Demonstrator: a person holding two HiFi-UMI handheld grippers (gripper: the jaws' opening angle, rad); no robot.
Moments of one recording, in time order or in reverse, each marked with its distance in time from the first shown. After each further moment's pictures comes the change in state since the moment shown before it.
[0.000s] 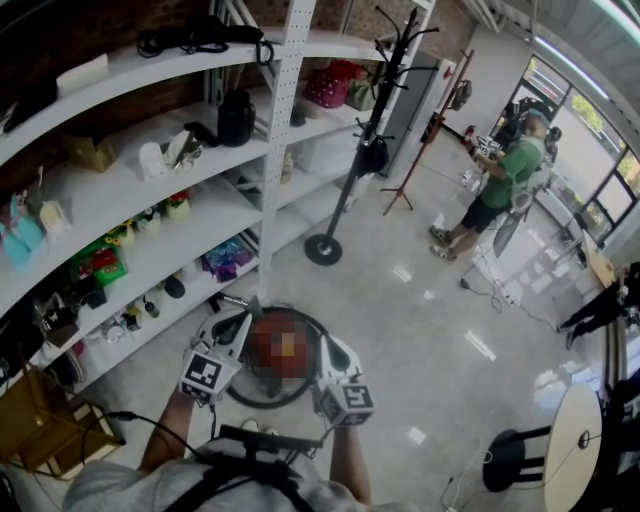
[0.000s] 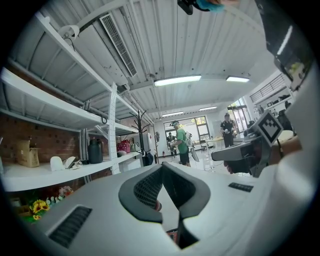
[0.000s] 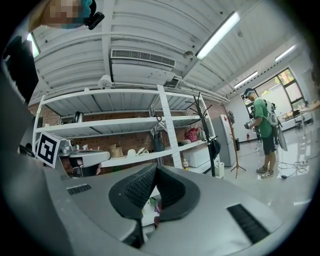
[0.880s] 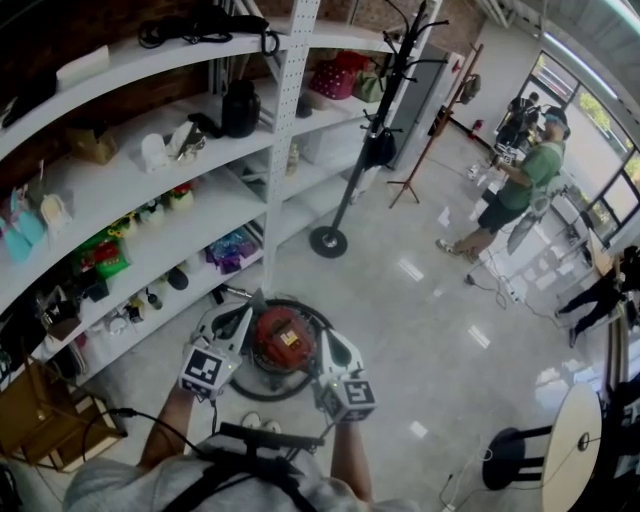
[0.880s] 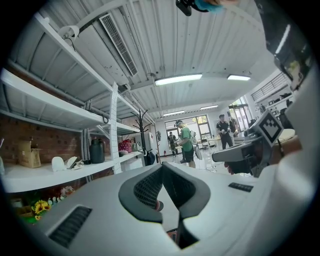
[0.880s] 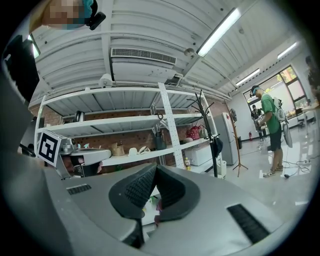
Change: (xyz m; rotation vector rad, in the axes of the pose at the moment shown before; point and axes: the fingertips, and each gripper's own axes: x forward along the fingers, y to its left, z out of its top) left arm 0.000 0.007 -0.001 0.004 0.003 0.013; right arm 0.008 0.003 -0.008 0.003 0.018 0.031
